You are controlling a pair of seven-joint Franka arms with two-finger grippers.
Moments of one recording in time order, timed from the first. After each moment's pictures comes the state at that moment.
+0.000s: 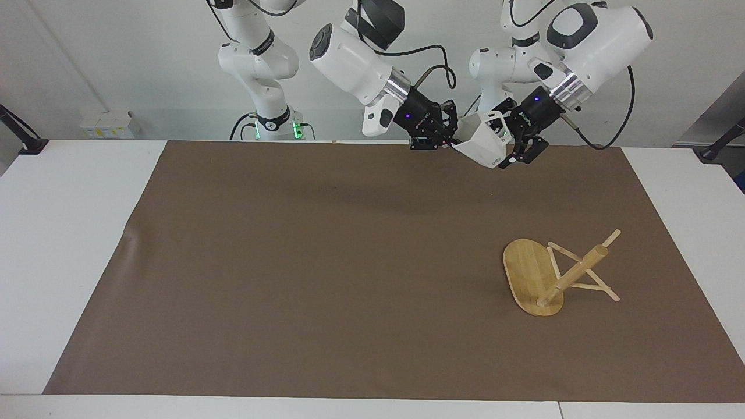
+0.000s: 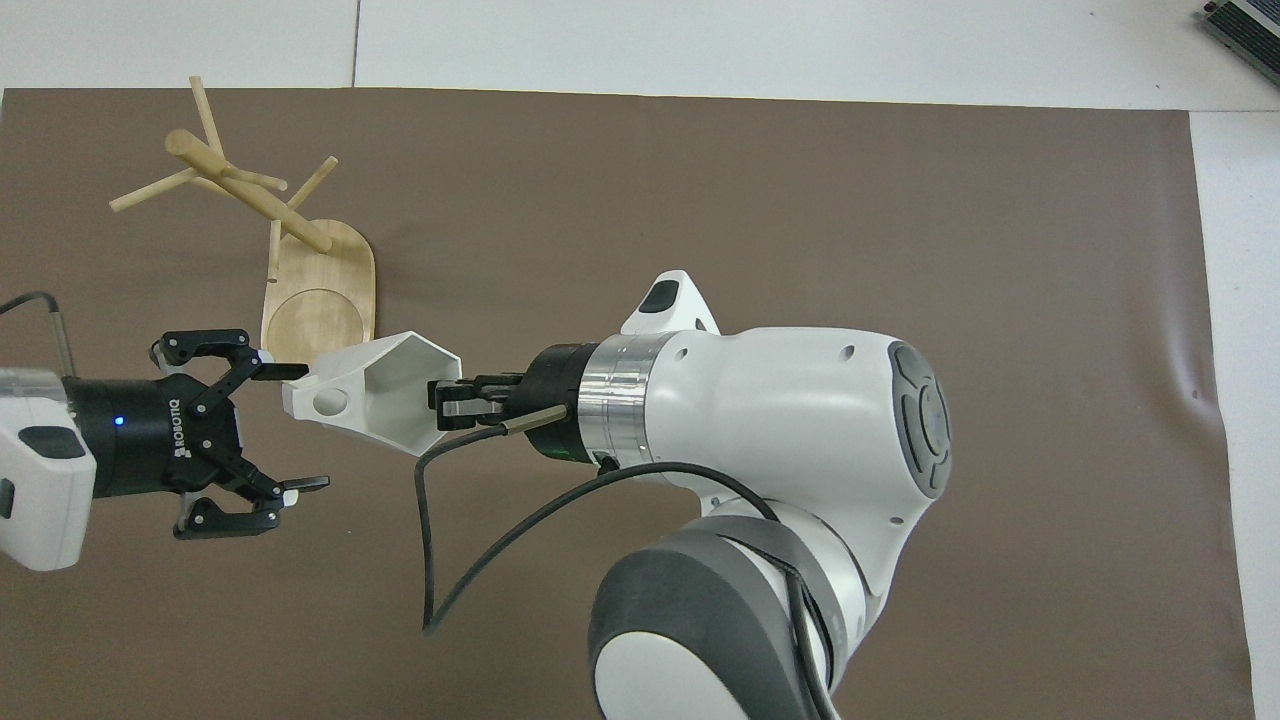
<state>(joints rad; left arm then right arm) -0.12 -0.37 -0.06 -2.20 -0.72 2.03 1.44 -0.09 0.15 0.83 -1.77 0.76 2.46 0.11</state>
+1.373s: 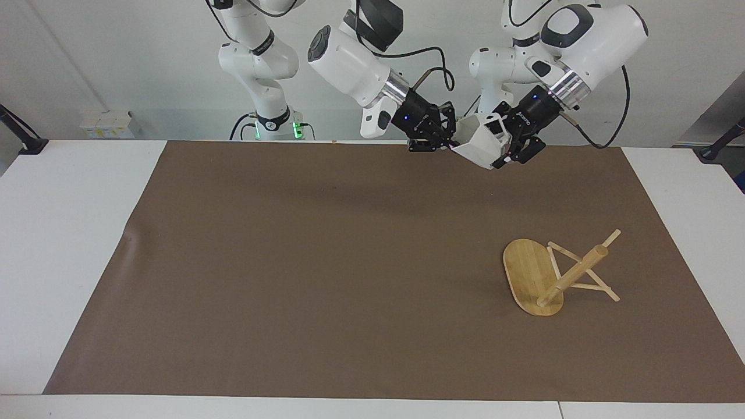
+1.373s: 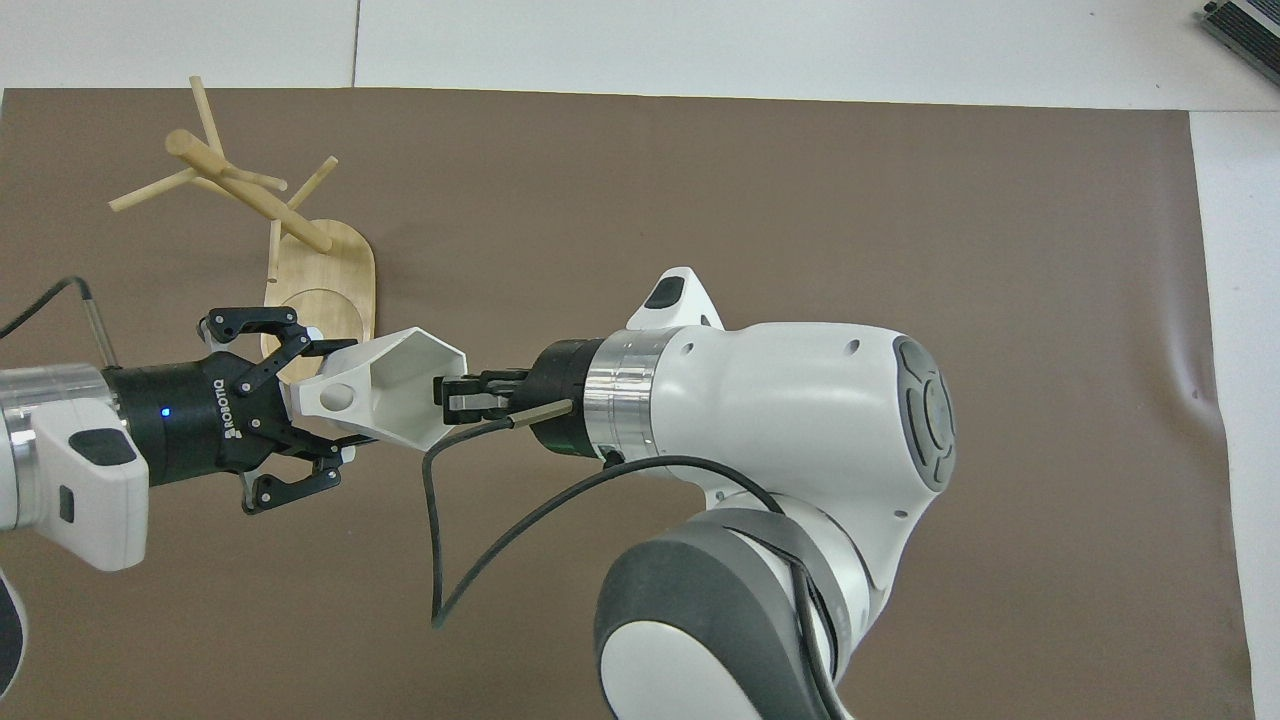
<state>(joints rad) -0.14 -0.37 -0.06 -2.21 -0.77 2.11 1.48 -0.09 0.15 0.82 -1.77 0.76 2.45 0.11</state>
